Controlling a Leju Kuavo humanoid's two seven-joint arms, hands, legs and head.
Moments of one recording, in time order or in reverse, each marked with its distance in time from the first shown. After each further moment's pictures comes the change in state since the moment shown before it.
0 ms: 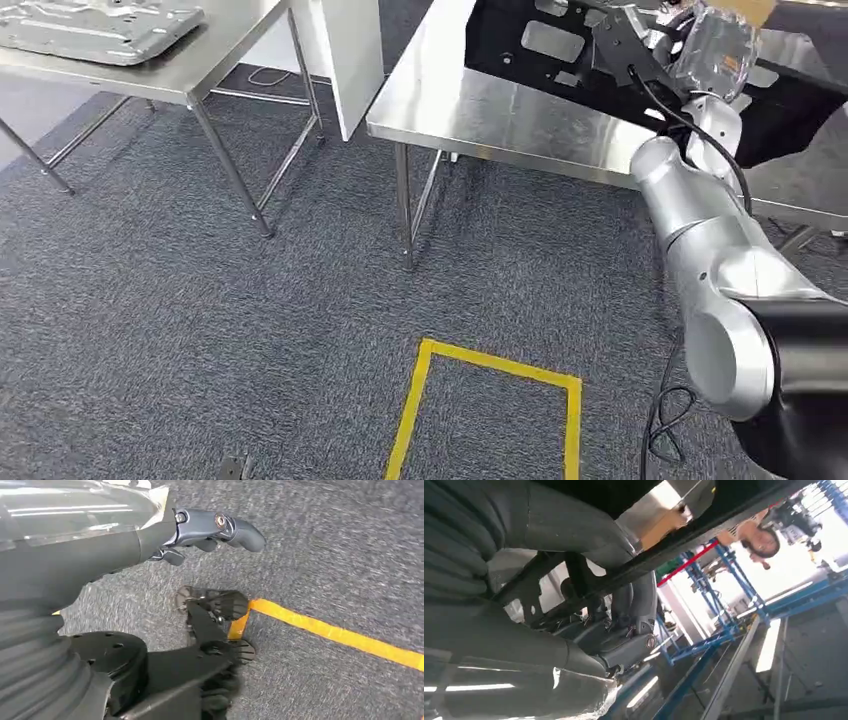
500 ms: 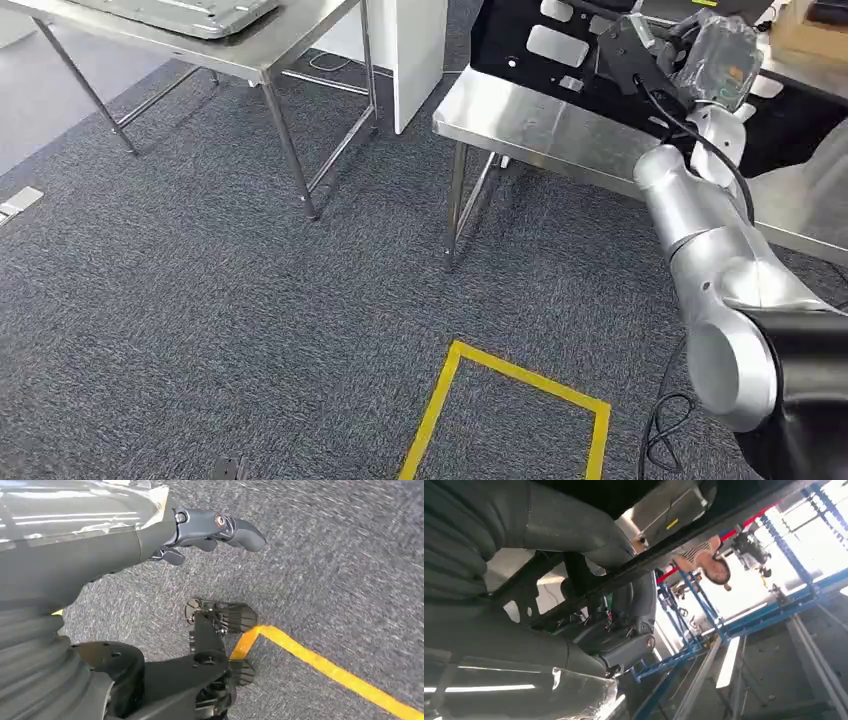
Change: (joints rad) left arm 0.005 -0.003 0.021 0.000 0.005 0.035 0.017; right arm 0.009 -0.005 -0.001 -0.014 -0.017 0.000 -0.016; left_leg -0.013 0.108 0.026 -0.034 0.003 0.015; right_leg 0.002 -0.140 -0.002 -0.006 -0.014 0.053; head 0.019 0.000
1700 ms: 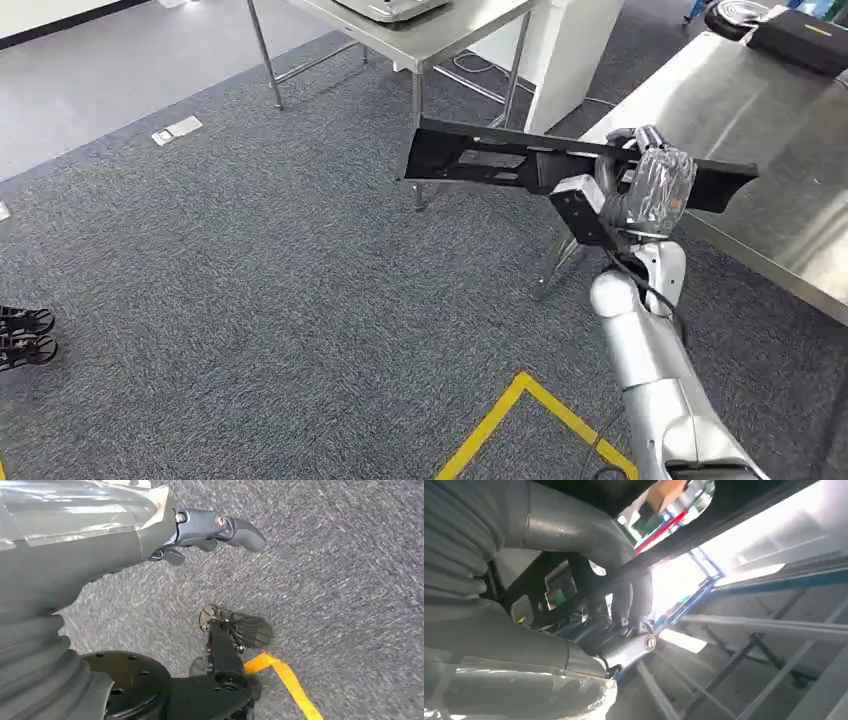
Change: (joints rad) left arm 0.050 -0.023 0.052 0.000 0.014 0.079 0.000; right arm 0.585 0.034 0.039 -0.662 -0.267 -0.073 -0.292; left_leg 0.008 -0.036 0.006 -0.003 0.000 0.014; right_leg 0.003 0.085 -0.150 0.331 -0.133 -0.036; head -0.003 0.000
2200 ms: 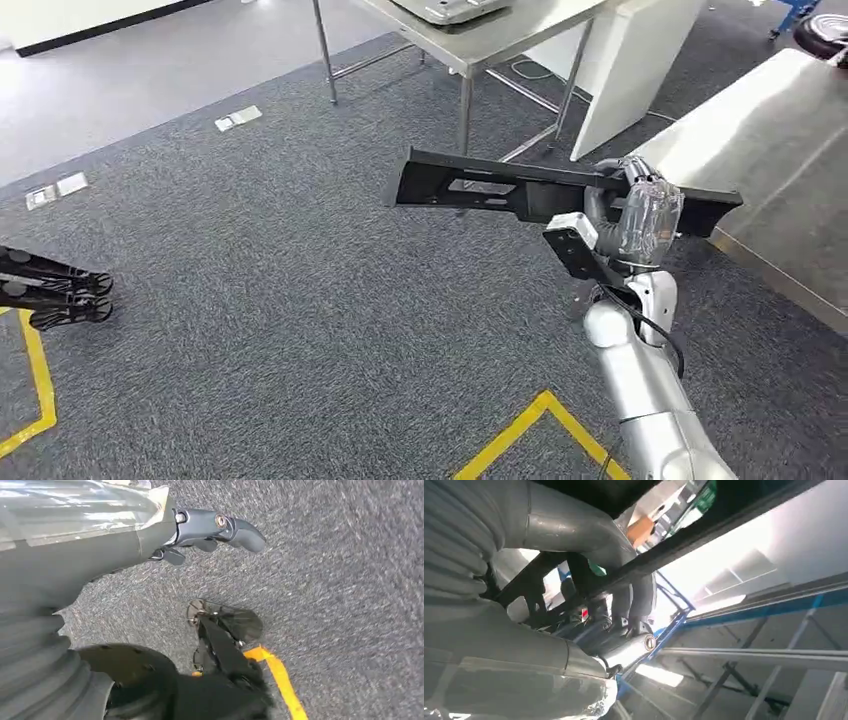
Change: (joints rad) left arm 0.007 -0.002 0.001 0.000 0.012 0.008 -0.034; right arm 0.173 -0.002 0.029 -0.149 -0.026 0.003 -0.061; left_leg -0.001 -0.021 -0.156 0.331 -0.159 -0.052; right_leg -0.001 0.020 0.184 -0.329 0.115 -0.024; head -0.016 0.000
